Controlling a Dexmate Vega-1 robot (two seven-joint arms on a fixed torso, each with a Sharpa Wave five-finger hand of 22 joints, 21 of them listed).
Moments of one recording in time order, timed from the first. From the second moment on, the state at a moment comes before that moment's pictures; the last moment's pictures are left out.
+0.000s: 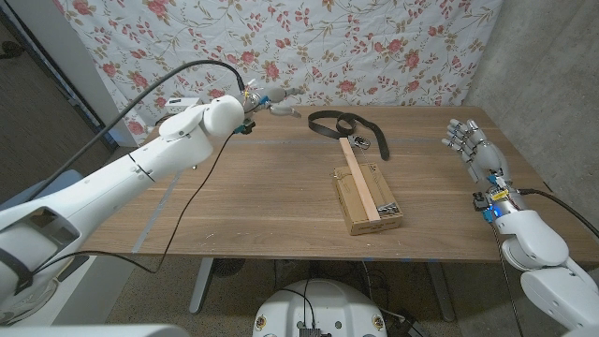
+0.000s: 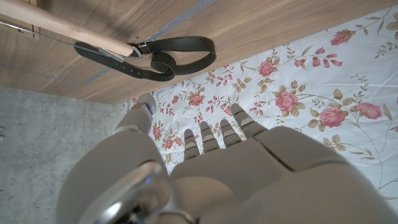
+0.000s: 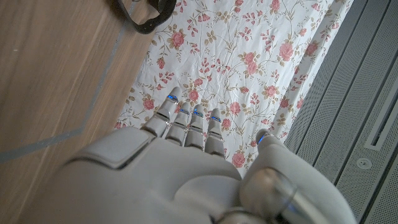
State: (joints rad) left arm 0.44 0.86 0.73 -1.96 0.44 0.38 -0.30; left_hand 0.55 0.06 0.54 -0.19 0.20 0.02 -0.19 0.23 0.18 0.02 -0.12 0.25 0.19 -0.03 -0.03 0.19 0.17 0.04 0.01 0.33 0.18; right arm -1.50 -0.67 0.10 -1.83 0.54 0.48 -0.07; right_hand 0.20 0.06 0.24 0.06 0.27 0.26 0.00 0.20 0.18 0.25 0.08 0.21 0.19 0.18 0.05 0.22 0.18 0.19 0.06 0.49 0.17
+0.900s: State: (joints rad) left arm 0.26 0.76 0.86 -1.94 0.98 0.13 -0.62; left_hand 0.75 -0.14 0.43 -0.16 0.30 -0.14 -0.20 0.18 0.20 -0.07 -0.09 0.21 0.20 -0.10 0.02 0.18 0.17 0.01 0.10 0.27 0.19; right arm -1.51 -0.63 0.11 -1.85 0.50 0.48 -0.11; right_hand 0.20 0.06 0.24 0.06 0.27 0.27 -0.01 0.20 0.18 0.25 0.08 0.21 0.19 0.18 0.05 0.22 0.18 0.20 0.06 0.48 0.17
